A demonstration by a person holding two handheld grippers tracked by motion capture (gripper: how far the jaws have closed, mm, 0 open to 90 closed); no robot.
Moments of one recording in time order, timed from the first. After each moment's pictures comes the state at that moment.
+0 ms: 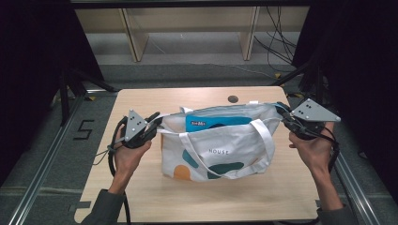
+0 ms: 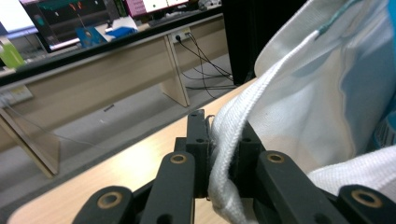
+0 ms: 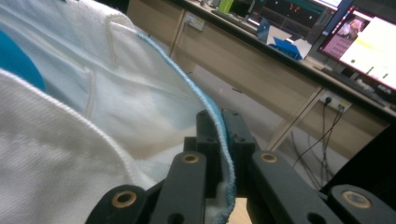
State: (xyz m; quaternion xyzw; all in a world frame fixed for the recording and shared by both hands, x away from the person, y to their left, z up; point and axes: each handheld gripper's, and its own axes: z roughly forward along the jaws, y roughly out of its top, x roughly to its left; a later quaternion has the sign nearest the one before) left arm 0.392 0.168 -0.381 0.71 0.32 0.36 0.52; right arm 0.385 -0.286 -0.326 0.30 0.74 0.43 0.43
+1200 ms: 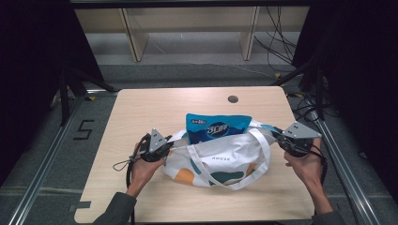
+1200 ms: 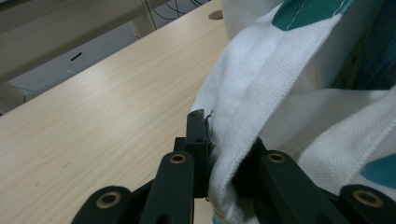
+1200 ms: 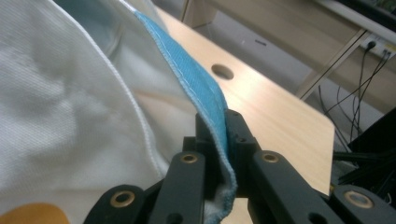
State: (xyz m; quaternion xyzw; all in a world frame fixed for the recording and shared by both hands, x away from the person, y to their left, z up) left arm 0.404 0.144 -0.474 0.79 0.33 0.29 0.43; right arm 0.390 -0.299 -0.412 0.33 0.79 0.37 0.36
